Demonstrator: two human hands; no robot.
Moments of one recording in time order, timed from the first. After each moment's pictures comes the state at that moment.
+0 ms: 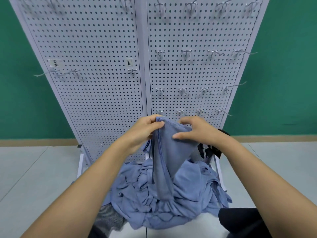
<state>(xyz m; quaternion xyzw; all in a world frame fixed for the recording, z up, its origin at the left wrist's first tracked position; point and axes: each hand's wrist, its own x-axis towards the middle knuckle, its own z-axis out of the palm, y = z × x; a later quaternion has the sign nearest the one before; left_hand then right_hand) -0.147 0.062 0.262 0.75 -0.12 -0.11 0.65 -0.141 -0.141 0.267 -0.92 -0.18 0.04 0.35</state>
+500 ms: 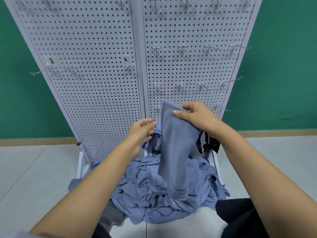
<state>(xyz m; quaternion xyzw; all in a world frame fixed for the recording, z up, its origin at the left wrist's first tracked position) -0.134 0.059 0.228 0.70 0.06 -0.06 0.71 -0.151 -0.133 0.291 -0.89 -0.13 -0.04 0.44</state>
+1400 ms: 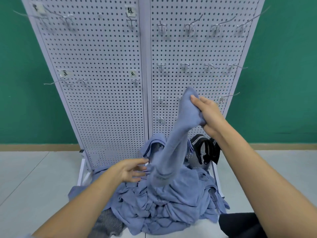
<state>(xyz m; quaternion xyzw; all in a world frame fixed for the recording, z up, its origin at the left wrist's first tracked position) -0.147 0.111 0.167 0.66 0.20 -0.31 0.66 -0.145 -0.131 0.321 -0.66 -0.02 -0.09 0.74</state>
